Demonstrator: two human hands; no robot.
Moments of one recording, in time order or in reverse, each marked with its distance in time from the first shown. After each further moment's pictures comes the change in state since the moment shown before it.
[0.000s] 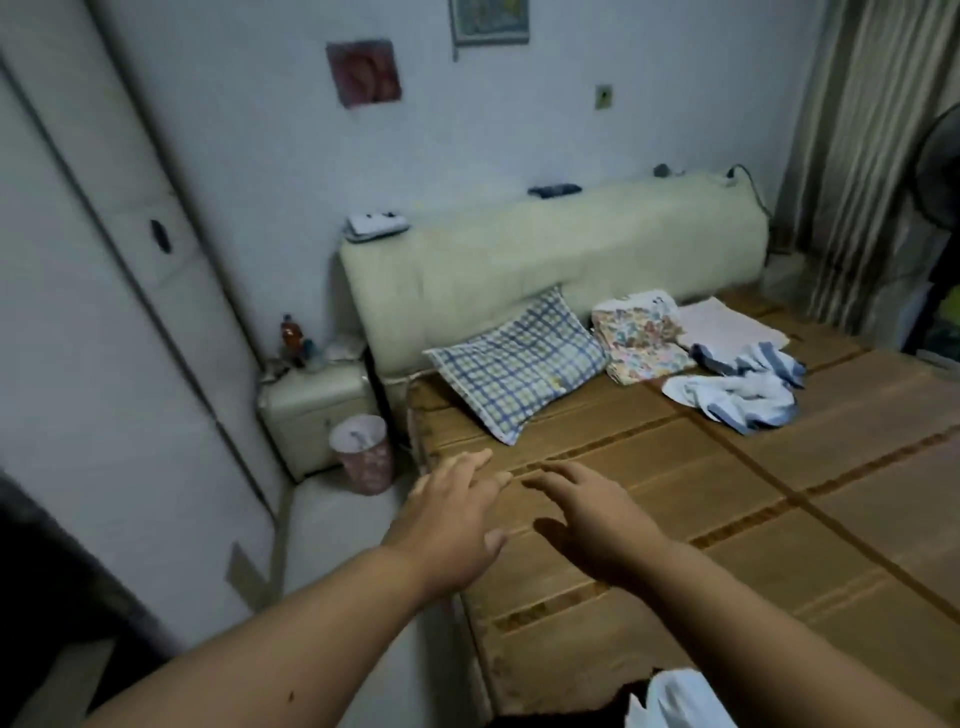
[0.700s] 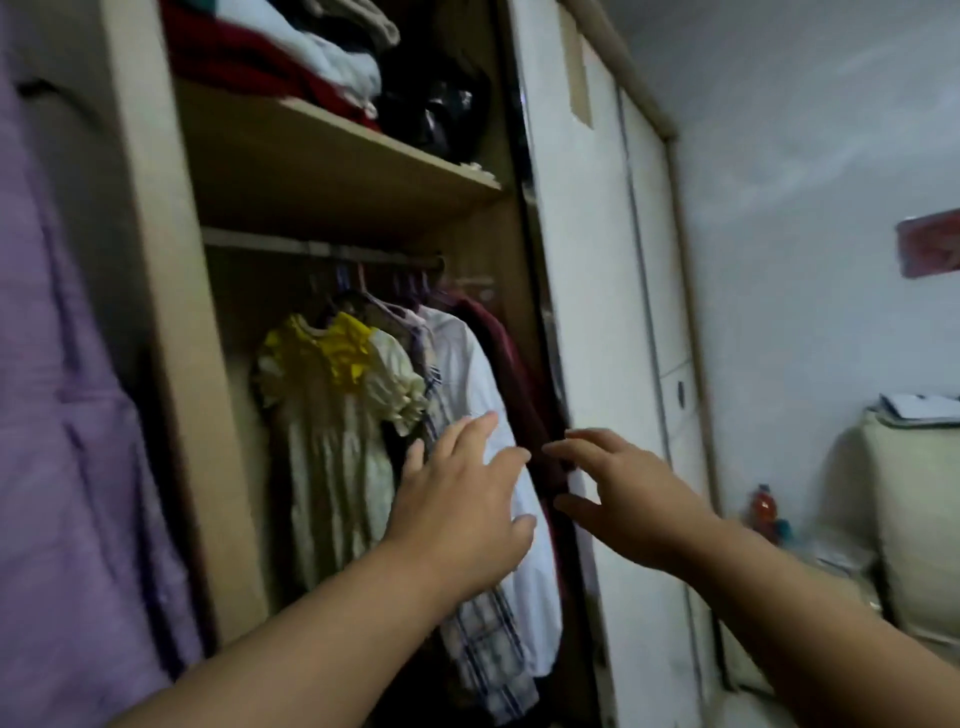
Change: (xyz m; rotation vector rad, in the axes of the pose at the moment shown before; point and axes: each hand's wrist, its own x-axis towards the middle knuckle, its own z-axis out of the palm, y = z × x) left_hand -0.325 -0.219 -0.276 0.625 0.531 -0.854; right_hand 0.126 -0.500 -0.040 0.189 0.232 -0.983
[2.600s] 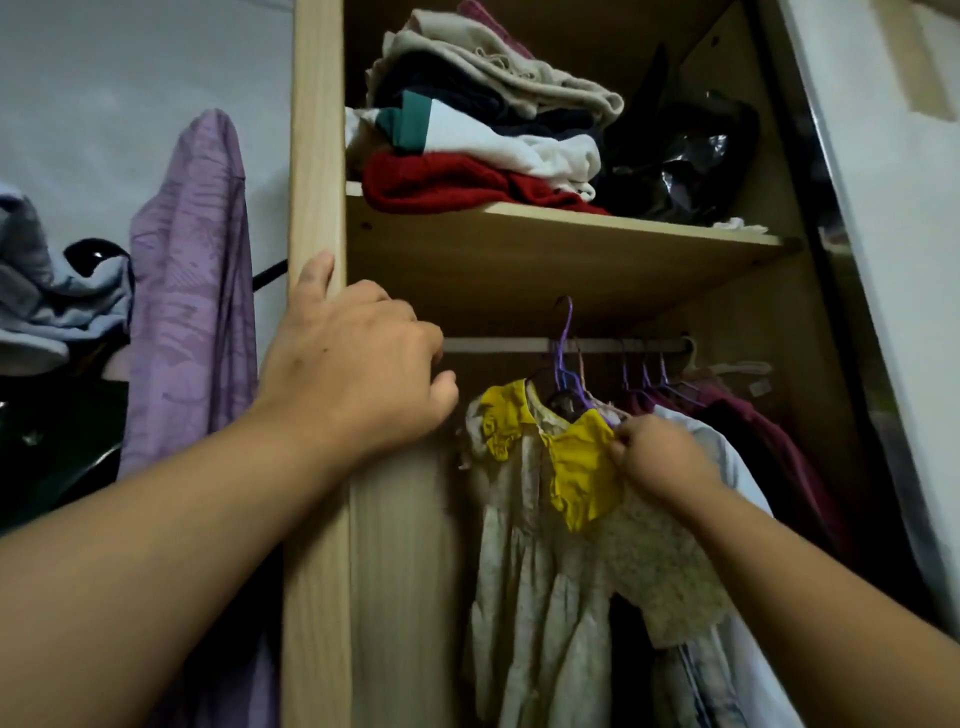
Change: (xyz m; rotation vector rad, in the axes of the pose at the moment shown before) left_hand 0.095 -0.143 -0.162 0.984 0.199 -0.441; right_hand 0.324 -0.065 0.056 0.263 0.203 -0.167
